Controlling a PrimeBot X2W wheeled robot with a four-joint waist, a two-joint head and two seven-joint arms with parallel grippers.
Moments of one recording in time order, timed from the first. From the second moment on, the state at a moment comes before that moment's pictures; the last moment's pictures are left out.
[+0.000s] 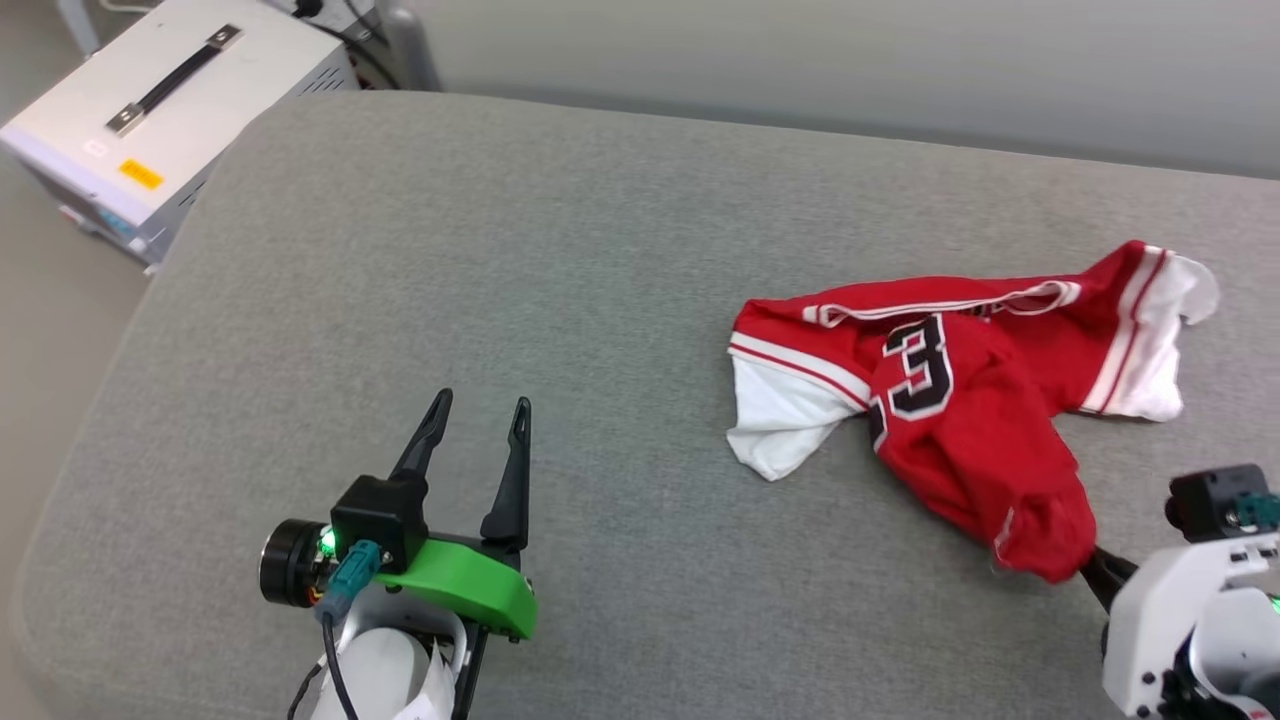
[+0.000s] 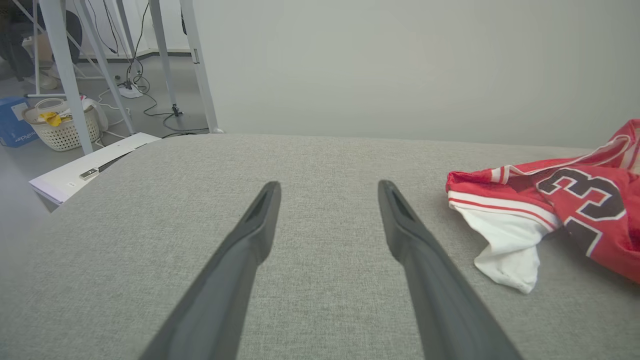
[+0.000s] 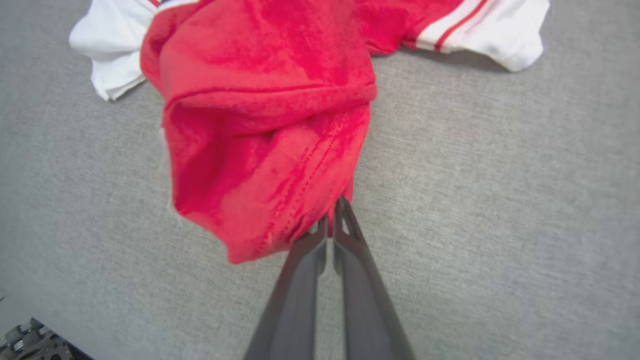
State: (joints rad) left arm -0.15 0.05 -0.15 0.20 -0.14 -0.10 -0.26; right arm 0.02 -0.33 0.03 -0.07 0.43 0.13 0.57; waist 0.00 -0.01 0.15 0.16
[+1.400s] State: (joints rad) left arm -0.27 0.05 -0.32 0.35 -0.20 -0.13 -0.03; right arm -0.04 -0.21 -0.13 -0.19 0.26 0.13 -0.04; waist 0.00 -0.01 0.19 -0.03
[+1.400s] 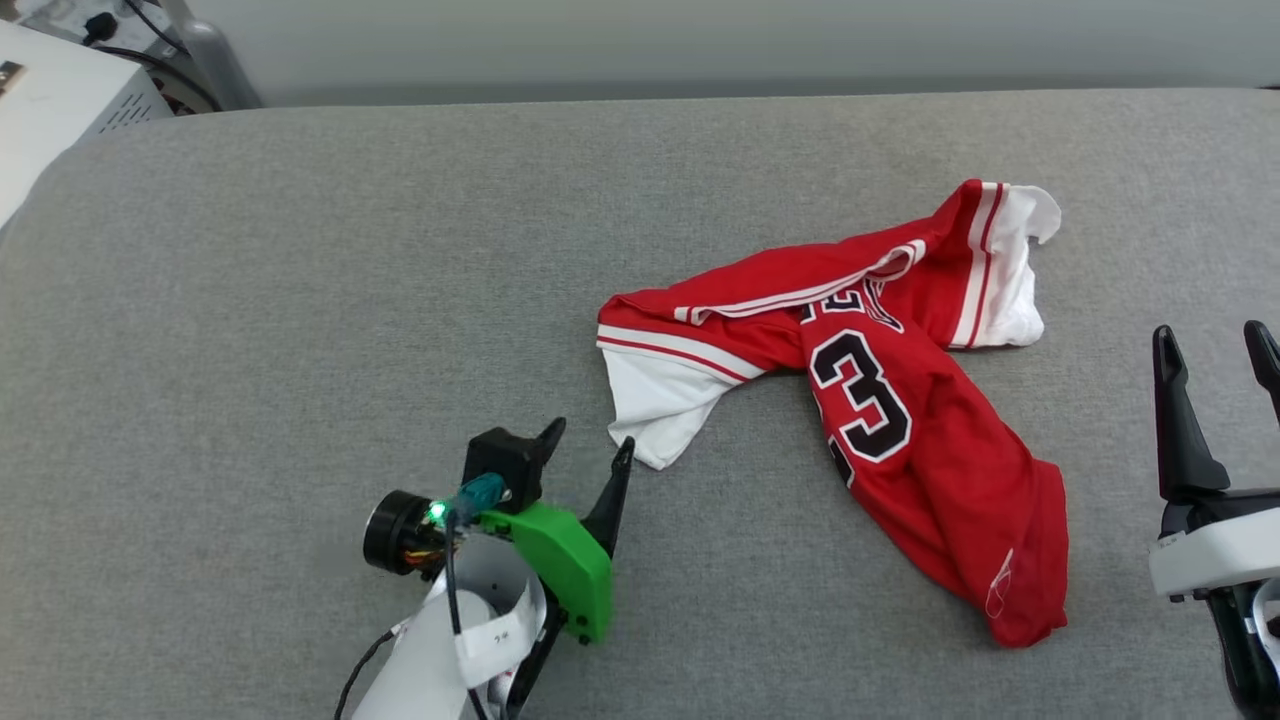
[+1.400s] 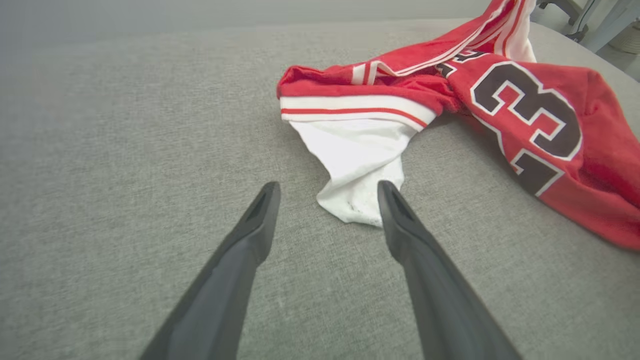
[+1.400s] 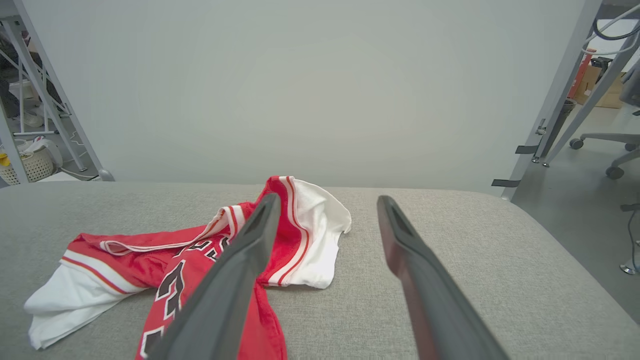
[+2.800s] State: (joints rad) left arm -0.15 0.19 -0.26 0.22 -0.33 -0.04 -0.05; right arm -0.02 -0.15 -0.12 -0.09 0.22 0.13 -0.06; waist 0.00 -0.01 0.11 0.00
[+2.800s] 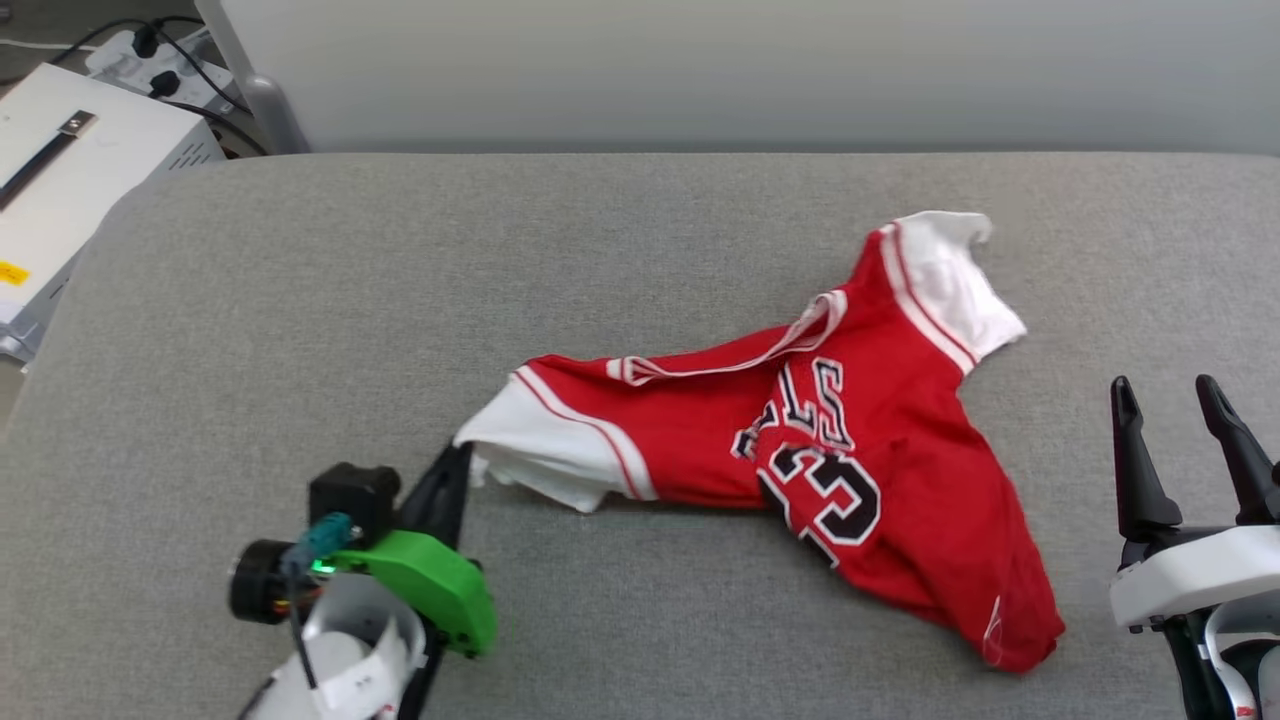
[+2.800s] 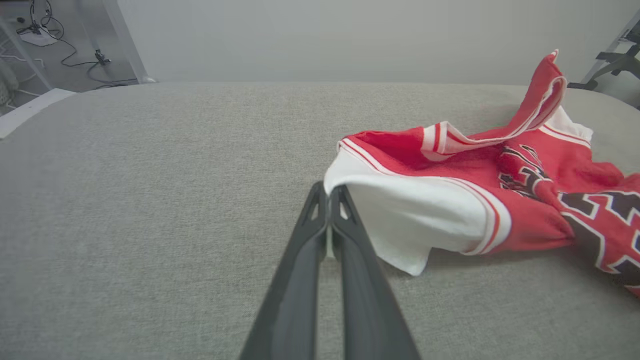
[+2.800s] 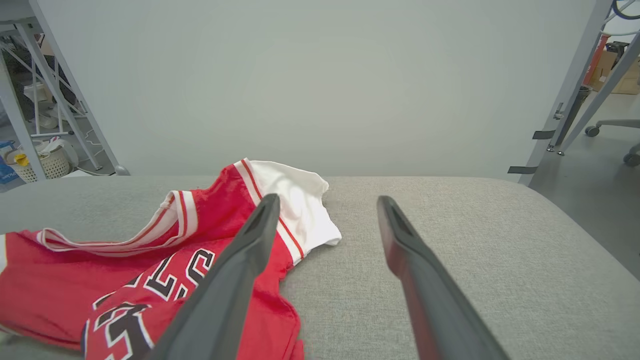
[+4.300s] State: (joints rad) left arm -0.22 0.18 -0.27 0.15 -0.27 -0.01 -0.26; right arm -0.33 -0.46 0.14 0.10 0.33 0.13 0.57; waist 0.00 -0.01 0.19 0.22
